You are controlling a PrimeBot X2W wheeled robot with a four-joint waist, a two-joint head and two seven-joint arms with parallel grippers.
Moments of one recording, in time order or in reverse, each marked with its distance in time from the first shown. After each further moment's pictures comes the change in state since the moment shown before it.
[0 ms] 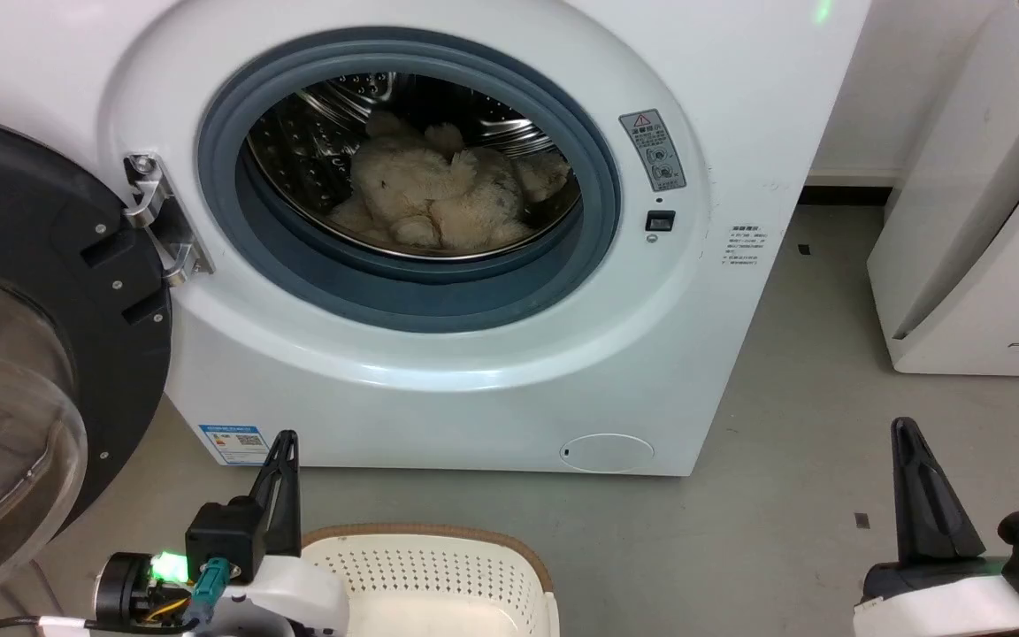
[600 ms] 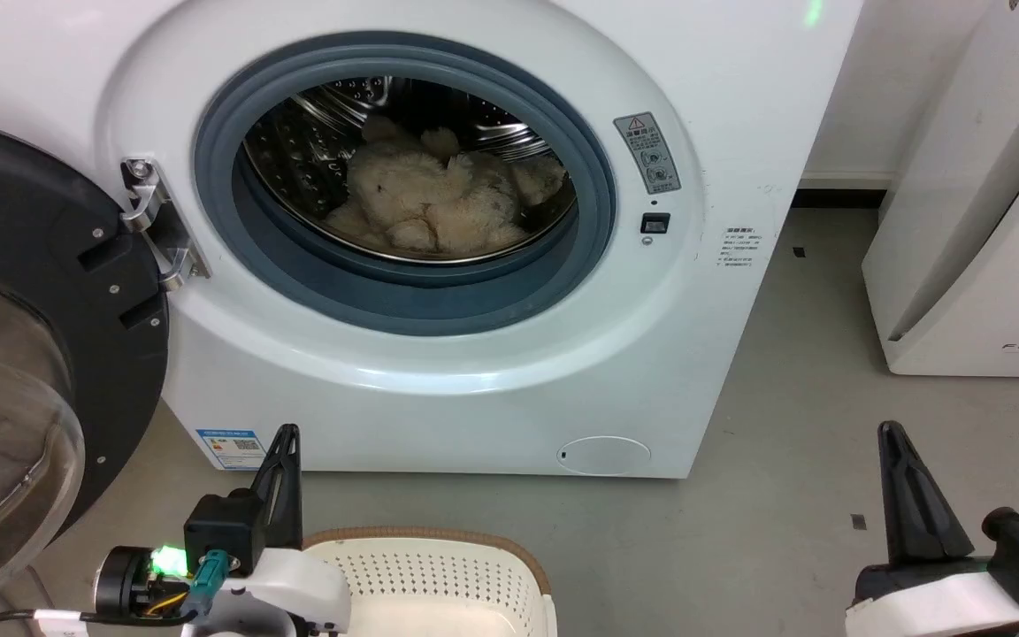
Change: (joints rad) left arm 0.002 -0.007 0.005 -0.035 0.000 -0.007 0.035; right arm 0.000 0.000 0.012 0.000 -0.018 0.000 0.035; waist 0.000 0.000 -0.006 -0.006
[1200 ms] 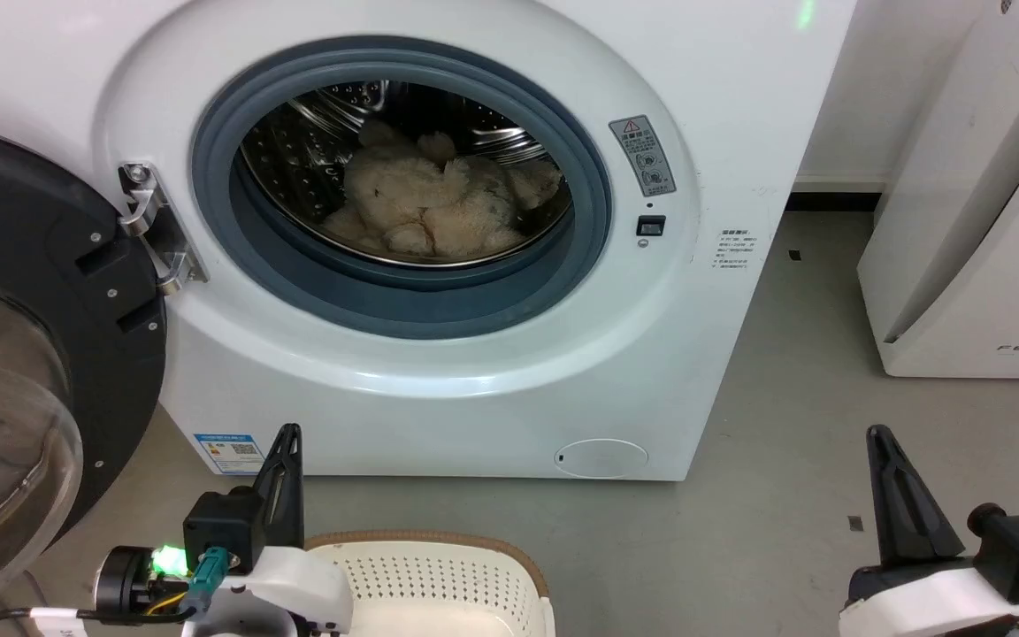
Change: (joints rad) left arm 0.011 -0.009 0.007 -0.037 0.001 -0.007 0.036; right arm -0.001 0.000 0.009 -0.001 -0.021 0.000 0.038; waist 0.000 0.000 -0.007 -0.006
